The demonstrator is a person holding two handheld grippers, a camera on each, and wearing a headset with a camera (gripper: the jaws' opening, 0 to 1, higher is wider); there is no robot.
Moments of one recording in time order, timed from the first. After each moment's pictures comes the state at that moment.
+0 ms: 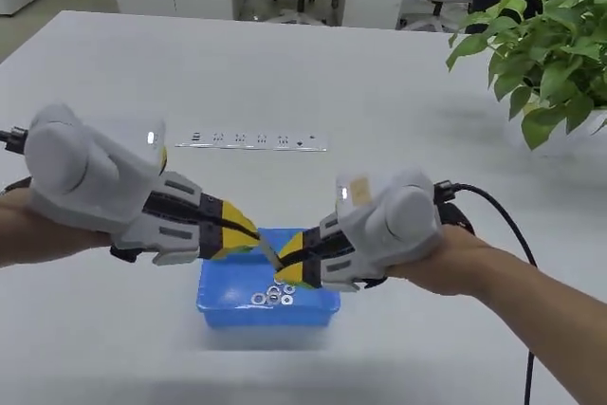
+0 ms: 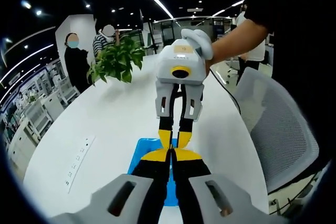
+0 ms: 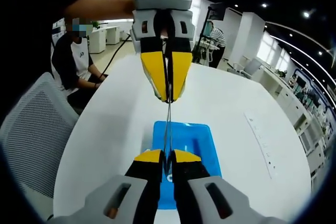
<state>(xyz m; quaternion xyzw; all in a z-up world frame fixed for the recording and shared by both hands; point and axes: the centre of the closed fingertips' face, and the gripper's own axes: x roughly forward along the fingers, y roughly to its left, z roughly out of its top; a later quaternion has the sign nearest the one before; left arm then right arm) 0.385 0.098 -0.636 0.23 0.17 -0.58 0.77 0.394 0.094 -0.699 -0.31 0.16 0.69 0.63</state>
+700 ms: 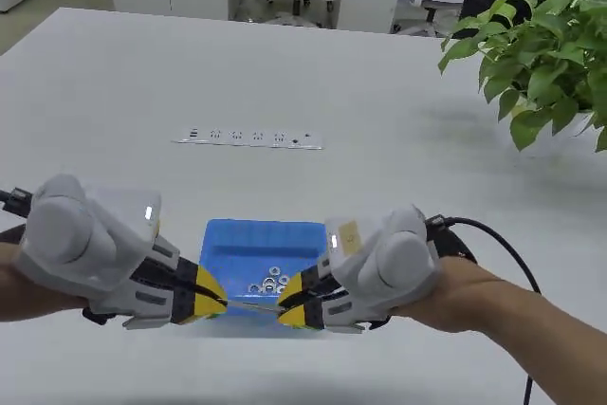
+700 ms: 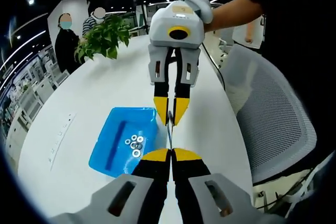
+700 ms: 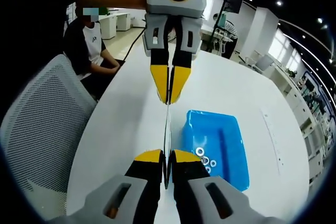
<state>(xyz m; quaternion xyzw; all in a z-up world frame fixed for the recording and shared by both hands) 0.331 0.110 -0.701 0.25 0.25 -0.58 0.74 0.343 0.079 -0.728 -0.36 0.18 0.70 0.59</state>
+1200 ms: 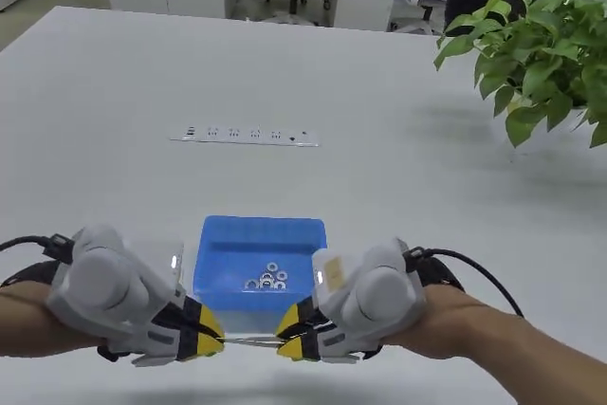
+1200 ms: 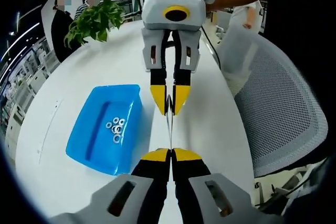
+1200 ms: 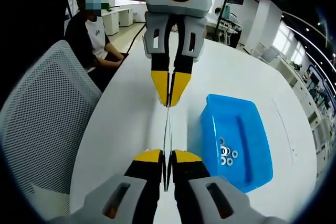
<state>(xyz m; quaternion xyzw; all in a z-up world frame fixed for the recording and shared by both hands) 0.315 0.110 -0.754 0.29 0.30 -0.58 0.70 0.325 0.073 -0.765 -0.36 0.22 0.70 0.57</state>
